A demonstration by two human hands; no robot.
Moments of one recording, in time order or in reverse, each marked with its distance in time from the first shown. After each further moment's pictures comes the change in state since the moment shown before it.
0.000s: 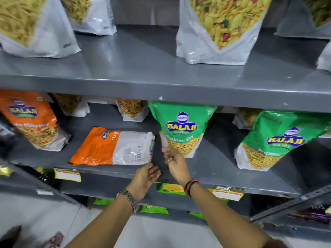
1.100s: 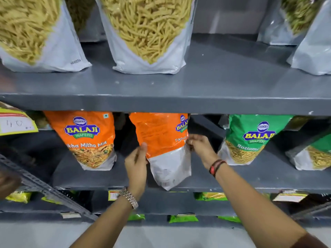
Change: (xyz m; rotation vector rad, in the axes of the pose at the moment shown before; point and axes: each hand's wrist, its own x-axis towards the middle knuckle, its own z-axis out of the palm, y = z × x) left_hand 0.006 0.188 -0.174 0.252 -0.027 0.797; right_hand 0.088 -0.082 0.153 0.201 0.200 0.201
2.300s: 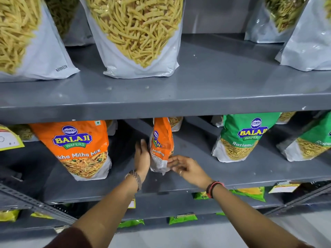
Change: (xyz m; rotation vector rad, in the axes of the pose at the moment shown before) left_hand 0.063 -0.041 0.030 0.246 -0.116 -0.314; right_hand -0.048 0.039 0.011 -0.394 -0.352 -0.309
